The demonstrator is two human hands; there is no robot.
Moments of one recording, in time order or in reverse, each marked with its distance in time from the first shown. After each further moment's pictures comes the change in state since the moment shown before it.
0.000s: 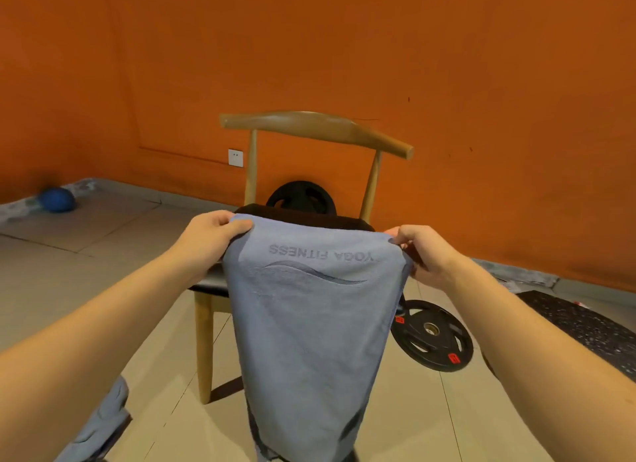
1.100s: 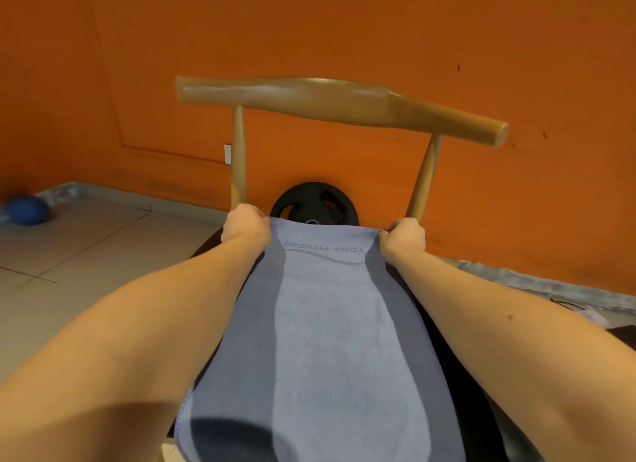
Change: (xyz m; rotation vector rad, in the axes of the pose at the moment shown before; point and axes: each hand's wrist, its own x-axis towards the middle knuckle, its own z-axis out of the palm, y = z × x) left_hand 0.329 -0.119 0.117 0.503 0.271 -0.173; right_hand 0.360 0.048 0.045 -0.636 0.536 -0.078
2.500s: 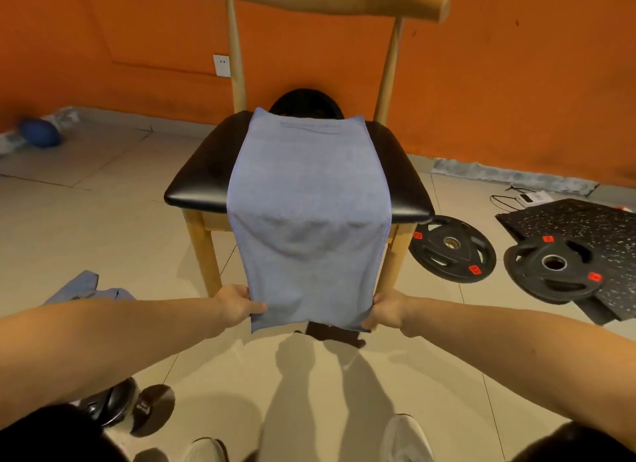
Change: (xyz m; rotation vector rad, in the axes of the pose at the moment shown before) left_hand -0.348 -0.220 -0.050 -0.007 -0.739 -0.305; right_hand -0.354 0.206 -0.041 -0.130 -0.861 0.362
